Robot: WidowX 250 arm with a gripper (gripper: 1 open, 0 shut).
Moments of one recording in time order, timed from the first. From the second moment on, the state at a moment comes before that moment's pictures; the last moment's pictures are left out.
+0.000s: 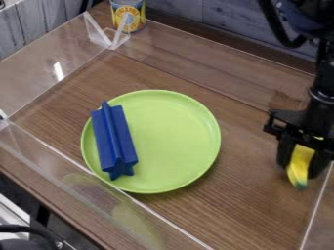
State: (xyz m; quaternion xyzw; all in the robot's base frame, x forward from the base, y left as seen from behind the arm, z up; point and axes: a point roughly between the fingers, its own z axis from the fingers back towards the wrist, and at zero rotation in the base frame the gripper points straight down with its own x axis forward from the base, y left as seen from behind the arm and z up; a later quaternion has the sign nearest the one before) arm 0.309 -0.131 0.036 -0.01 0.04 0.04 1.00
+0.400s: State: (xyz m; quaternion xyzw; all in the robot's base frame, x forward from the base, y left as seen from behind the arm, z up) arm 0.312 -0.116 0.038 0.00 0.05 0.01 1.00
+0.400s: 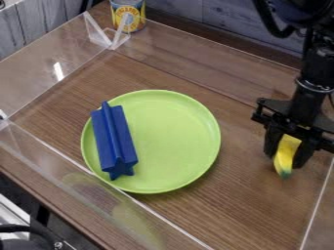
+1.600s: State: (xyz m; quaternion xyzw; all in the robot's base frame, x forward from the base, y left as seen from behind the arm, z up) arm 0.301 -0.076 0.103 0.01 0.08 -0.02 1.00
